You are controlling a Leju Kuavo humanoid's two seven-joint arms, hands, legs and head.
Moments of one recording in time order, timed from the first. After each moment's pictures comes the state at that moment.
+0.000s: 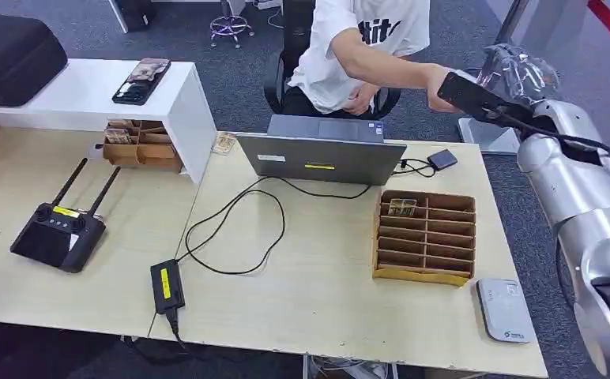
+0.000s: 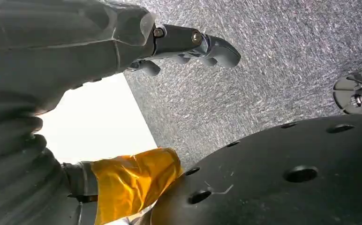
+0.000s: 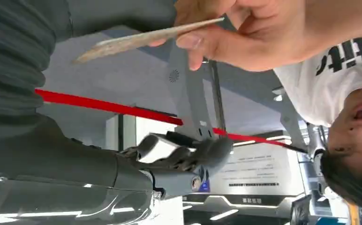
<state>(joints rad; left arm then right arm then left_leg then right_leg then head) -0.10 0.01 -1.52 -0.09 1.28 0.00 0.12 -1.19 -0.22 0.37 -0.46 0.87 -0.14 -0.08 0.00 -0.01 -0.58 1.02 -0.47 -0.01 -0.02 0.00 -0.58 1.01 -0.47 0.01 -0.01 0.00</state>
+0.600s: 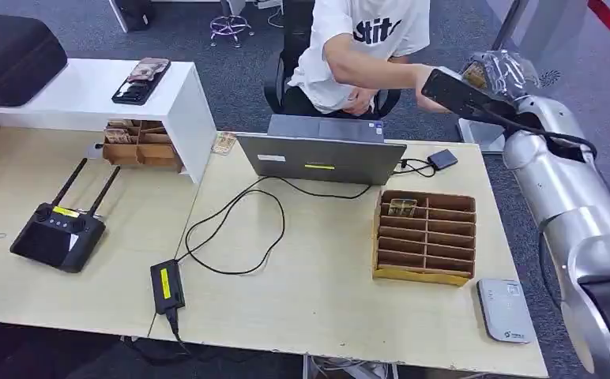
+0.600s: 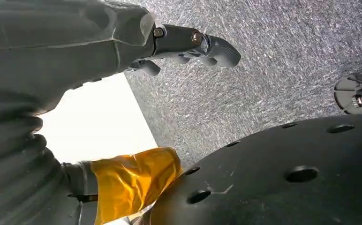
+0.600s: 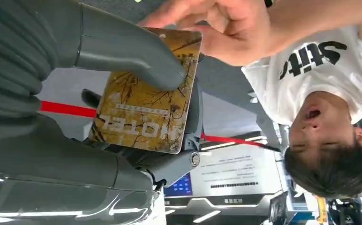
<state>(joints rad) -0.10 0.01 -1.52 -0.09 1.29 0.00 0.12 -1.19 -0.18 0.36 -0.48 0.85 -0.13 -0.12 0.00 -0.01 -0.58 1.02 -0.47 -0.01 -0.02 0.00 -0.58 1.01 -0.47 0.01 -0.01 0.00</state>
